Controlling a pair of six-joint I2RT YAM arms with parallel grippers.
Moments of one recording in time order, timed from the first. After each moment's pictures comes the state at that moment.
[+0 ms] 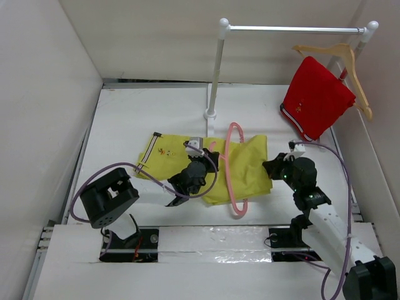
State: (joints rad) left arm -1.04 1.56 0.57 0.84 -0.62 -0.65; right arm 0.26 0.68 0.27 0.07 -0.11 0.42
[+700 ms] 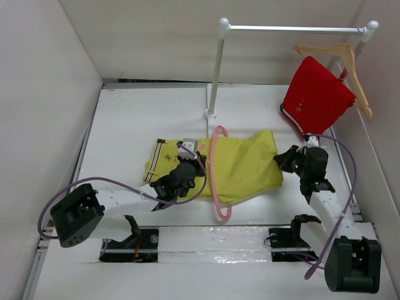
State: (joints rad) left arm -1.03 1.26 0.49 0.53 -0.63 -0.48; right arm -0.06 0.85 0.34 0.06 -0.29 0.42
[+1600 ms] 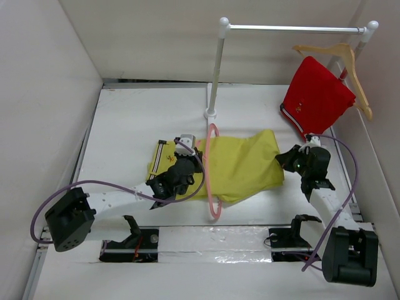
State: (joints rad) left arm -1.01 1.19 0.54 0.40 -0.68 -0.45; right arm -0.12 0.94 0.34 0.16 -0.35 0.42
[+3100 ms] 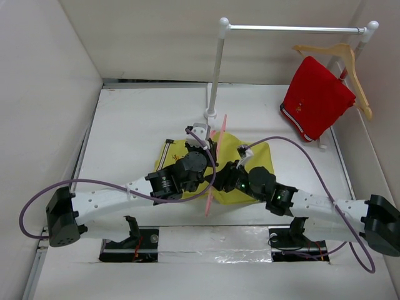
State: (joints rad) left arm -1.20 1.17 0.91 0.09 -0.80 -0.42; right arm 1.07 1.04 0.47 0.40 0.16 0.82
